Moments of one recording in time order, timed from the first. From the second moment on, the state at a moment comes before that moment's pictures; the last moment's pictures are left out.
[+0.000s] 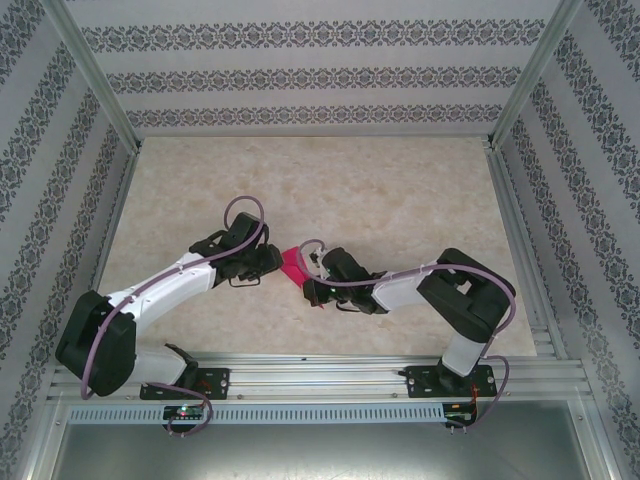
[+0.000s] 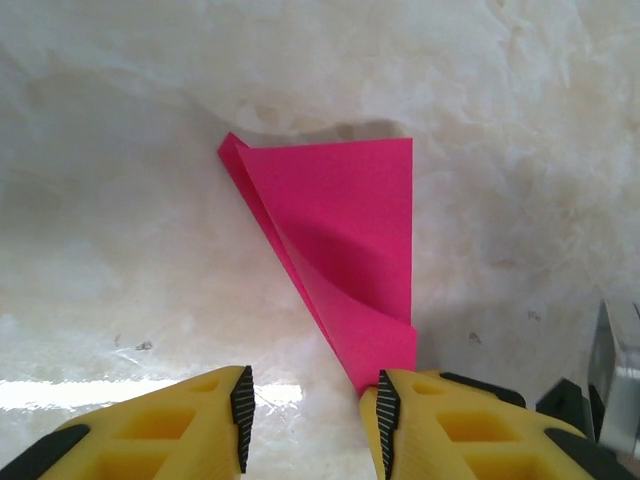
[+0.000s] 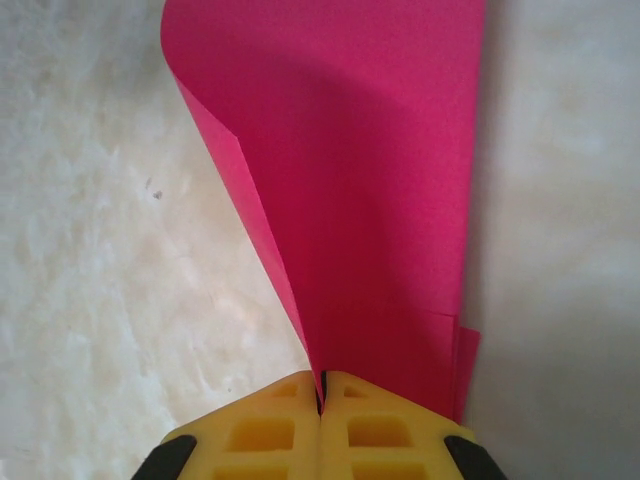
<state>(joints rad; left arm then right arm) -0.52 1.33 0.80 -0.46 0.09 -0.91 0.85 1.74 0.64 0.37 -0.26 0.68</state>
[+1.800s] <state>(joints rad) -0.48 1.65 1.00 -0.60 0.19 -1.03 1.09 1.73 0.66 0.35 0.13 0.18</state>
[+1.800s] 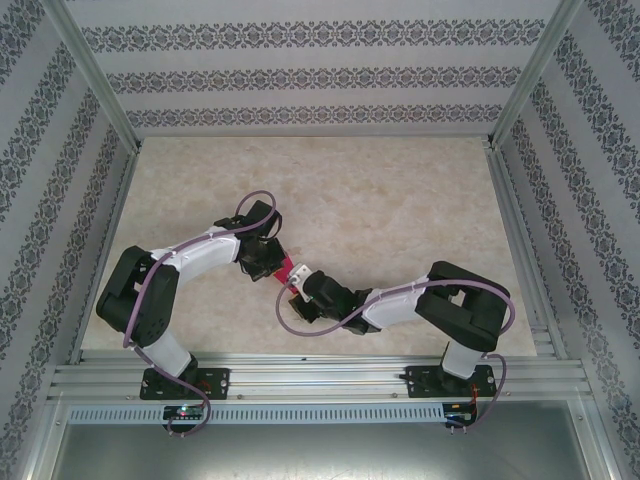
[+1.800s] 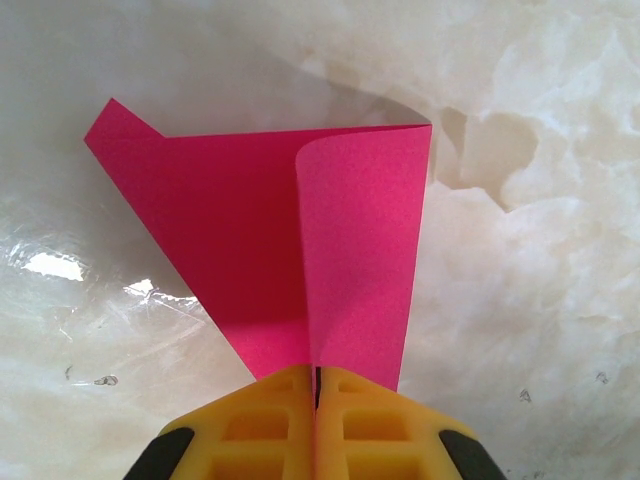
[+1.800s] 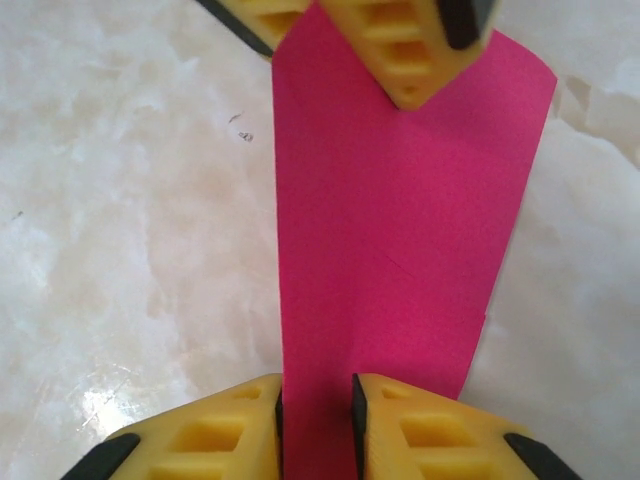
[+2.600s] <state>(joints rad) -0.46 1.65 1.00 -0.60 0.23 -1.02 1.16 1.78 0.73 0.27 0.37 -0.02</state>
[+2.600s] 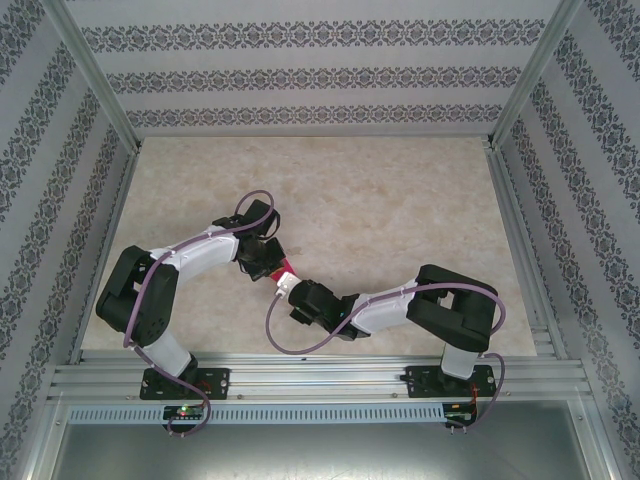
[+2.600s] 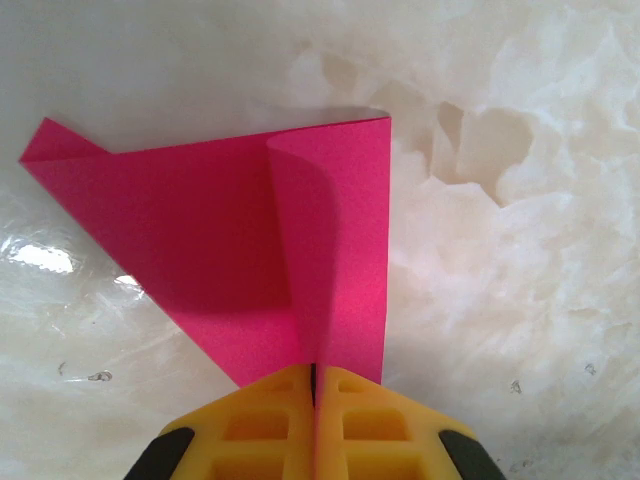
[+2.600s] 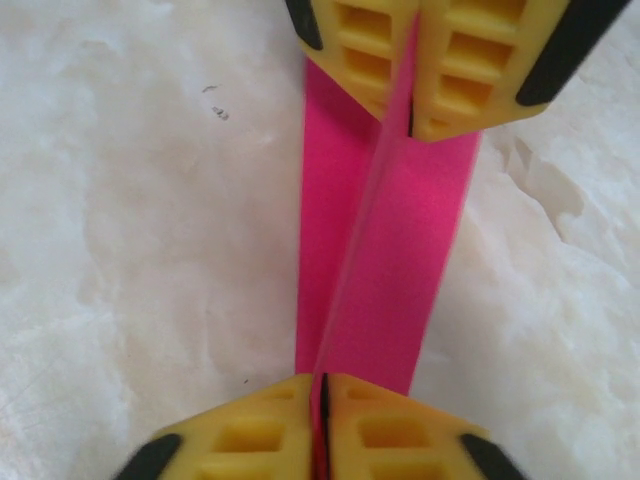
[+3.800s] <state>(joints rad) -0.46 1.27 0.71 -0.39 0.17 -0.92 0.84 1.83 0.72 0.40 -0.36 0.73</state>
